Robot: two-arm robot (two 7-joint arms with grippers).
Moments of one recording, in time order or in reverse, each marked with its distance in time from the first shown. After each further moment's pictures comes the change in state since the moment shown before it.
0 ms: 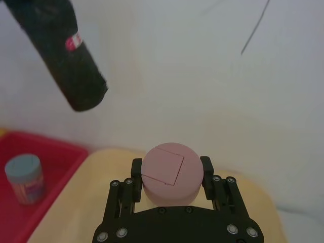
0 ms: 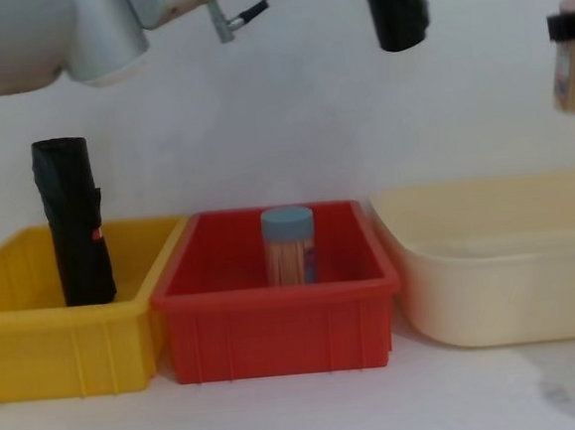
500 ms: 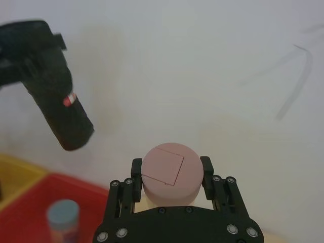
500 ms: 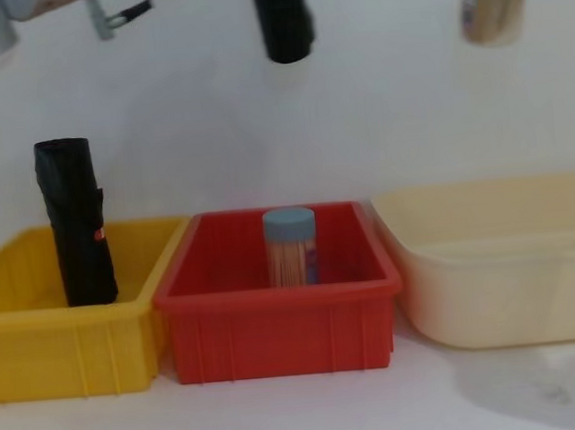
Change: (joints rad) left arm 0.239 0.226 -0.038 -0.517 0.134 0.172 0.233; right arm 0.097 -0.045 -0.091 0.024 -0.002 -0.088 0.007
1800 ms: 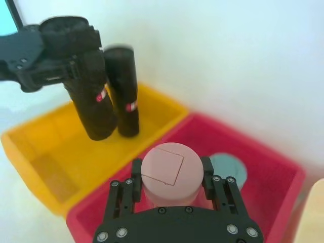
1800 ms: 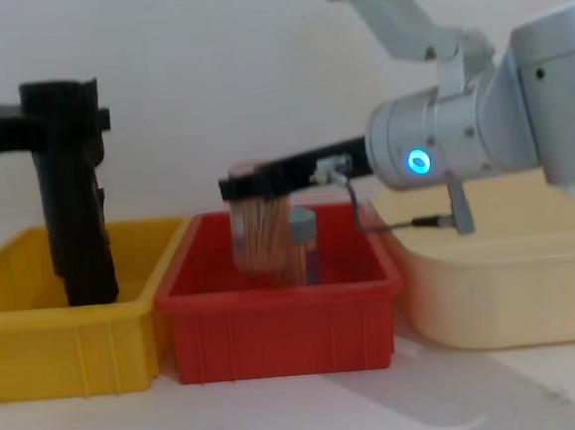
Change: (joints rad) left arm 0.454 0.318 -0.145 -0.399 0.047 0.260 0.267; right arm 0.165 -0.147 -0.256 0.462 0.074 -0.023 0.227
